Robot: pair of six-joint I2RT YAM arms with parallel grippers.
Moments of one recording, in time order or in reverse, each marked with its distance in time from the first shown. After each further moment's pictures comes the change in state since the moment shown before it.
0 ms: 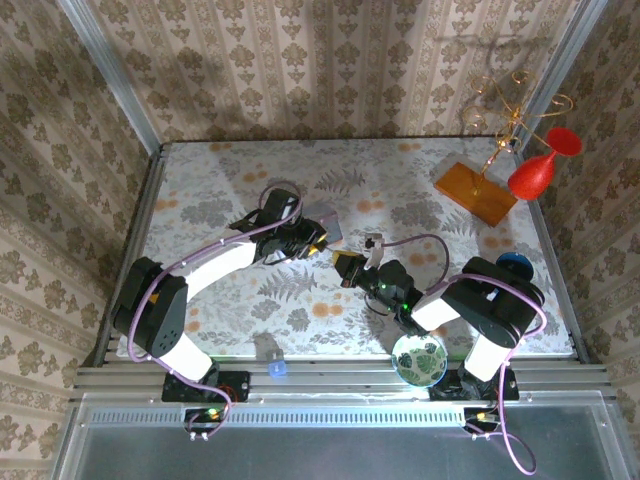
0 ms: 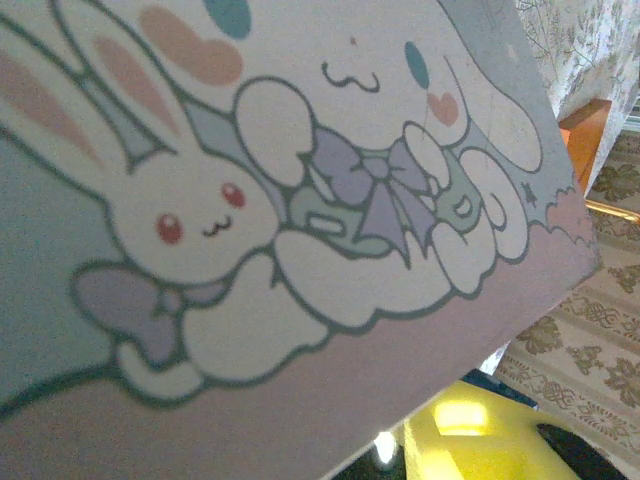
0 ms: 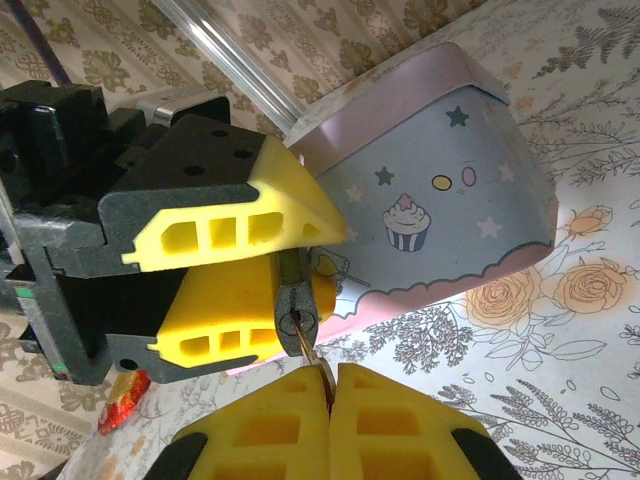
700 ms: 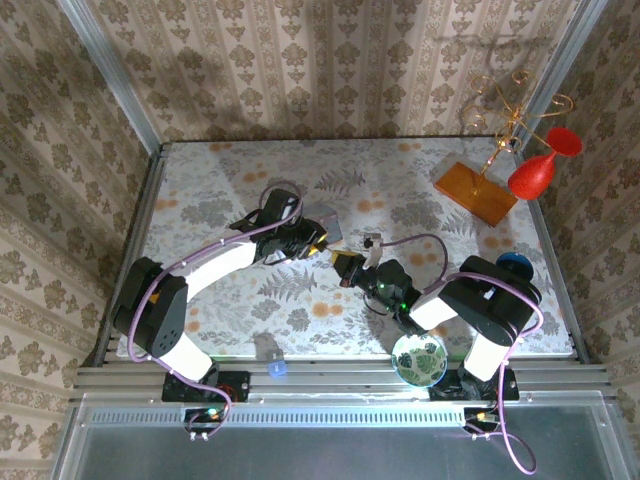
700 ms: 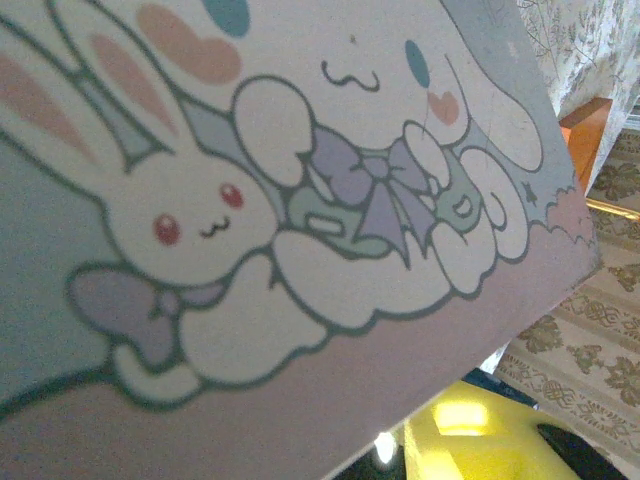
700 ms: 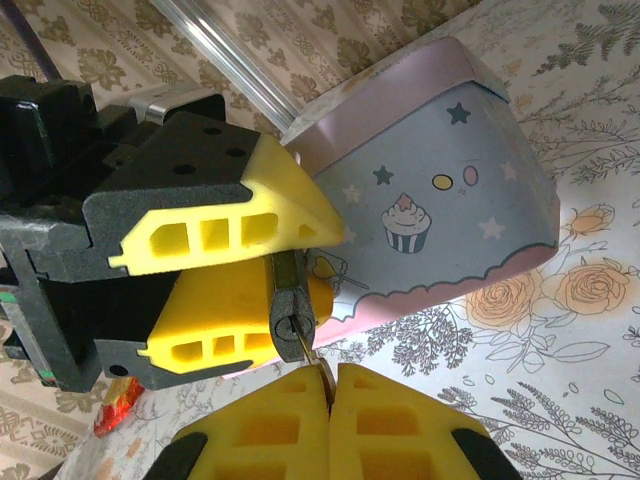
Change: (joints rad) left arm -0.001 0.000 0.000 0.002 0.002 -0.001; right arm 0.000 0.015 0.014 0.000 0.006 0.000
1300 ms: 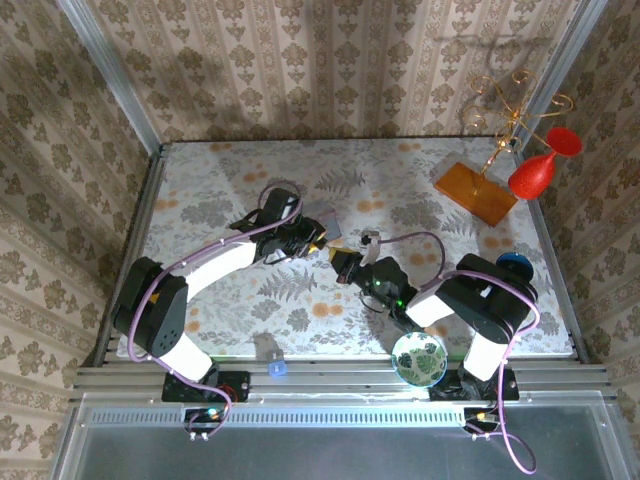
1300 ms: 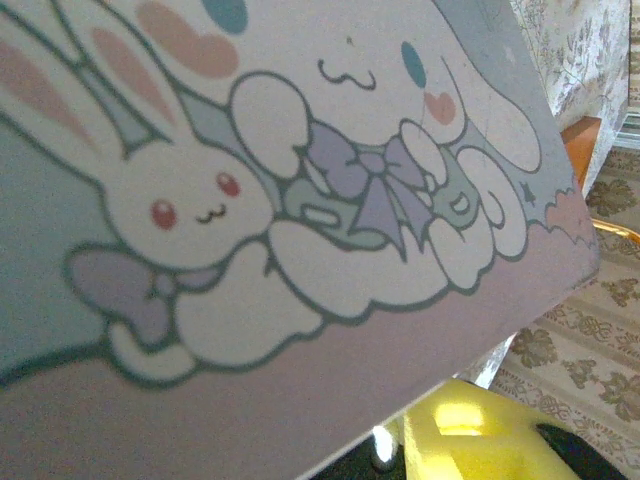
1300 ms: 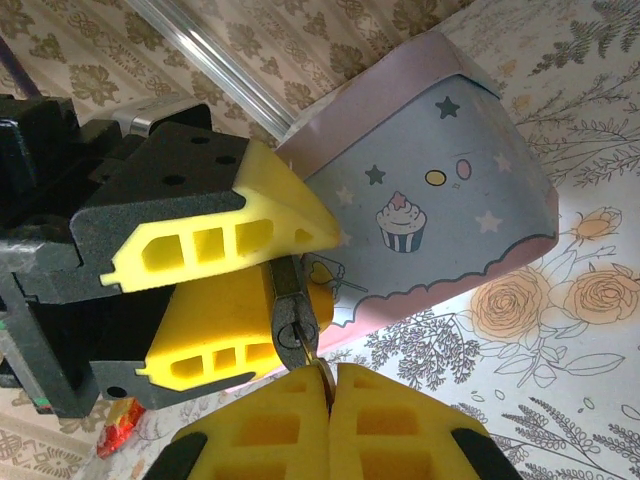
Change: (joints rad) left arm -0.001 0.001 0.000 0.014 -0.030 -0.010; right arm 0.000 0.022 0.045 -0.035 0.018 0.038
